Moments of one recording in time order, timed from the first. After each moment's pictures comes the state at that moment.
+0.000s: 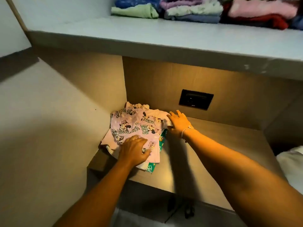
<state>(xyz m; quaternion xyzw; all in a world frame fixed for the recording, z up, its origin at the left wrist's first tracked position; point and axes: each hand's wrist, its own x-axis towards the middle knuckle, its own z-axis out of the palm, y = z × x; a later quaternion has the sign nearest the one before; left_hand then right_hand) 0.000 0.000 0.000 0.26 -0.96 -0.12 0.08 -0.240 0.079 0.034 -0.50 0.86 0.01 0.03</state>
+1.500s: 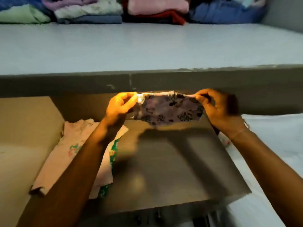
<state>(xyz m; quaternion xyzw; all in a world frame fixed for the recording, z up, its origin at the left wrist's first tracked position) -0.160 0.084 0.196 0.07 -0.74 -0.63 0.22 -0.297 0.347 0.189 -0.36 0.82 -0.38 -0.24</state>
